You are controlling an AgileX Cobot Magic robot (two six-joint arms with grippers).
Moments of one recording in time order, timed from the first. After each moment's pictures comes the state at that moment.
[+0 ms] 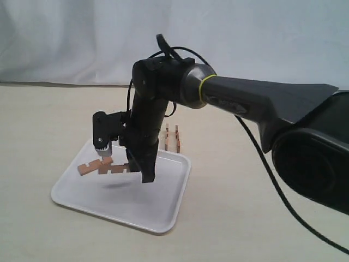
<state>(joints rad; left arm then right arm) 0.01 0.00 0.00 0.02 0.36 -0.10 0.51 2.35 -1.99 0.14 1.11 -1.14</state>
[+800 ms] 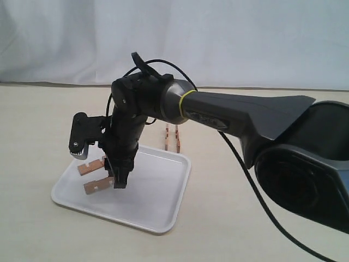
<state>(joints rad) 0.01 0.00 0.00 0.02 0.36 -0.10 0.59 2.39 -1.99 0.08 0.92 -0.95</state>
